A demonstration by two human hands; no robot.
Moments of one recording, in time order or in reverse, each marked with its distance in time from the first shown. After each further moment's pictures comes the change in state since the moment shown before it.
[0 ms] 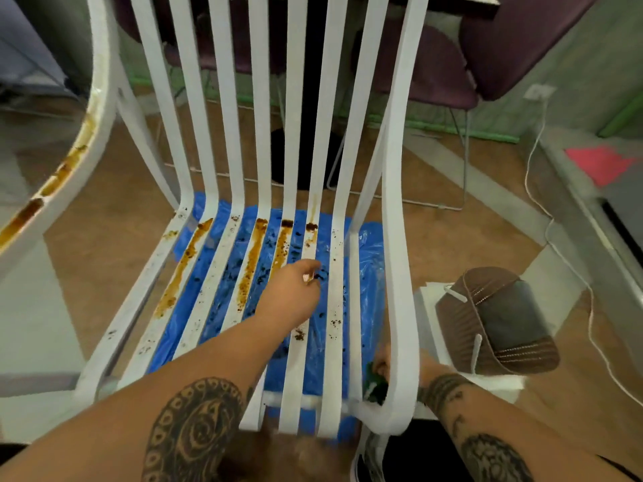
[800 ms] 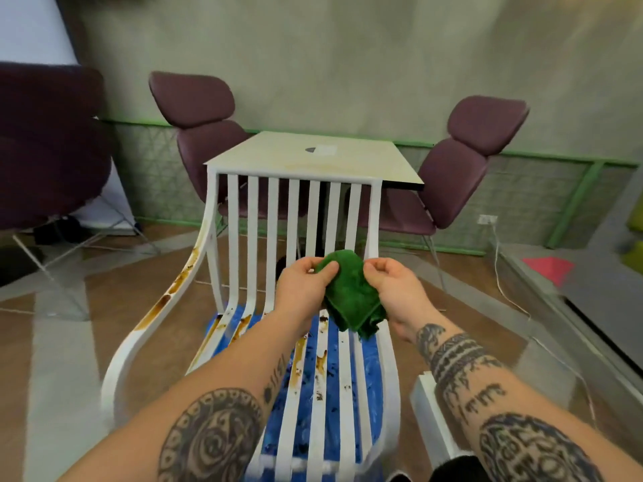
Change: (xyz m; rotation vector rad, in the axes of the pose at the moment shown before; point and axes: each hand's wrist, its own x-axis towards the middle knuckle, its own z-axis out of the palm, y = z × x) left_hand -0.141 0.148 -0.129 -0.758 0.153 0.172; right_hand -0.177 -0.167 -0.147 1.295 0.588 -0.367
